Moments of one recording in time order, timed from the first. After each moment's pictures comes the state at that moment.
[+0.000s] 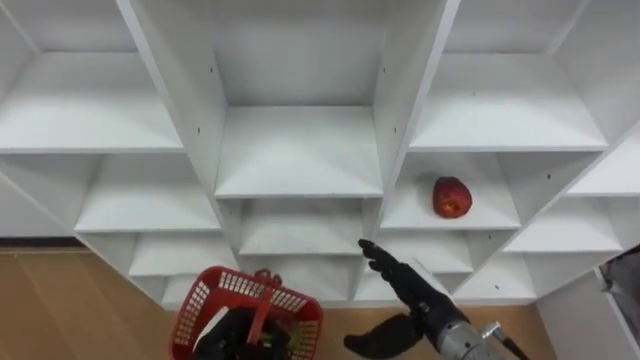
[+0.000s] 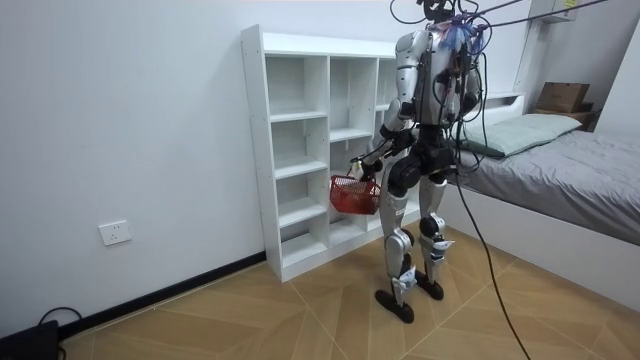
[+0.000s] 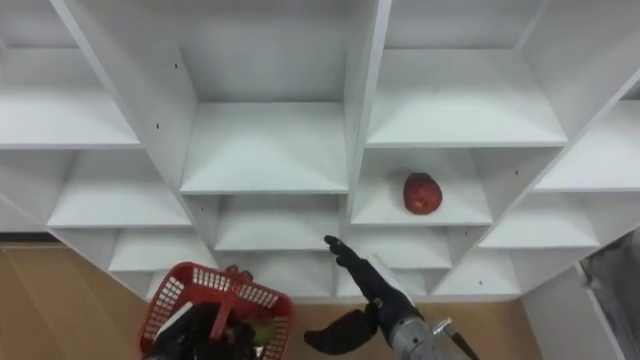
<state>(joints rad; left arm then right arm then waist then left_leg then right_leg) 0.15 0.23 -0.28 0.75 -0.09 -0.17 -0.12 0.16 -0.27 0.29 0.41 -0.12 -0.19 0.16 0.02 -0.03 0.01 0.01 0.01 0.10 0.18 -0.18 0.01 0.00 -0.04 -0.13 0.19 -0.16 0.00</state>
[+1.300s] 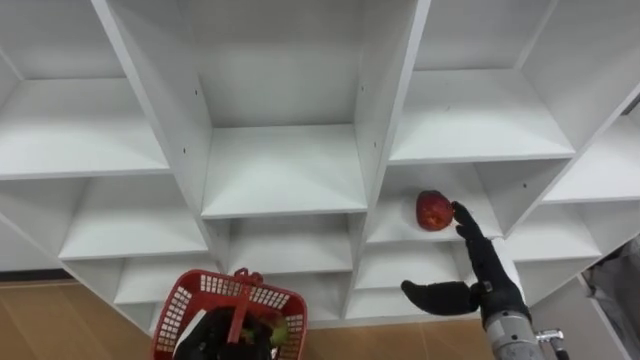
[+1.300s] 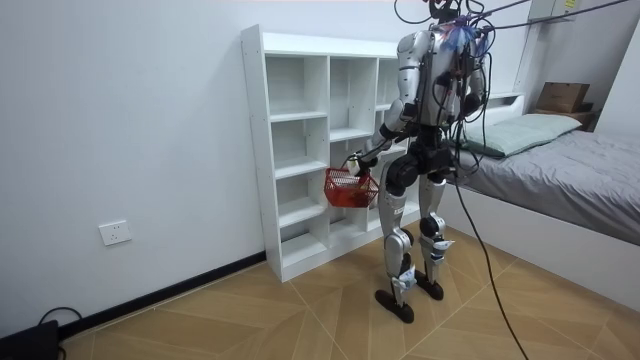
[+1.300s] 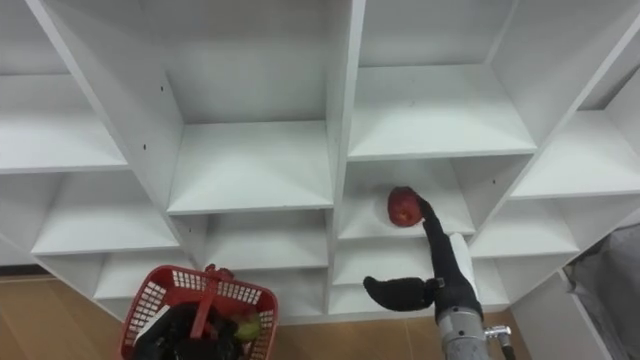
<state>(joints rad) 0.19 0.22 -0.15 0.69 -0.08 -0.18 -0.15 0.20 -0.26 0.14 0.38 -0.09 -0.23 -0.21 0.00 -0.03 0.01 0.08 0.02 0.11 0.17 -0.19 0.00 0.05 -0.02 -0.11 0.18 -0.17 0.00</state>
